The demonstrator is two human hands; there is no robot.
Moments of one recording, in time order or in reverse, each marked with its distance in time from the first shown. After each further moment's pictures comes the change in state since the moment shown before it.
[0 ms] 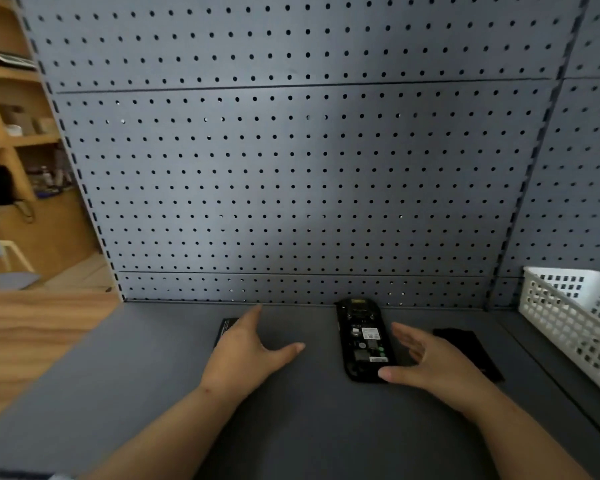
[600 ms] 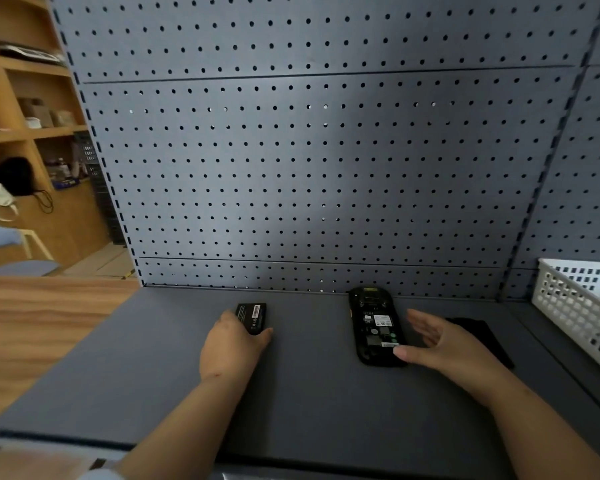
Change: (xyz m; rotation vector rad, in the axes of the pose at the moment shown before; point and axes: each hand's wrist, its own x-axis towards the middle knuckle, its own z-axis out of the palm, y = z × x) left_hand 0.002 -0.026 -0.003 0.115 0.188 -0.361; right_hand -0.004 -0.003 0.000 0.043 0.019 -0.002
